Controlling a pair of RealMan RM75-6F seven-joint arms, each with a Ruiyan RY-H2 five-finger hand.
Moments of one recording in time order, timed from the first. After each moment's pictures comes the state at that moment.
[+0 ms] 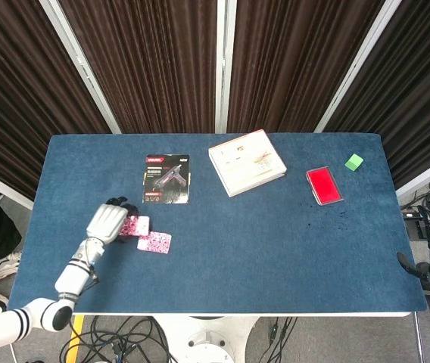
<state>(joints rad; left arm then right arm) -0.62 -1.54 -0.10 -1.34 1.16 0.97 0.25 0.06 -1.10 0.14 -1.60 -1.42 1.51 0.02</state>
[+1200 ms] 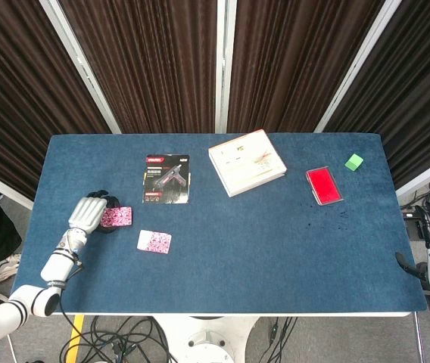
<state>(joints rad) -0.61 -1.62 -0.10 -0.97 1.29 0.88 -0.14 0.07 -1.10 0.13 -1.60 -1.42 1.50 0.01</state>
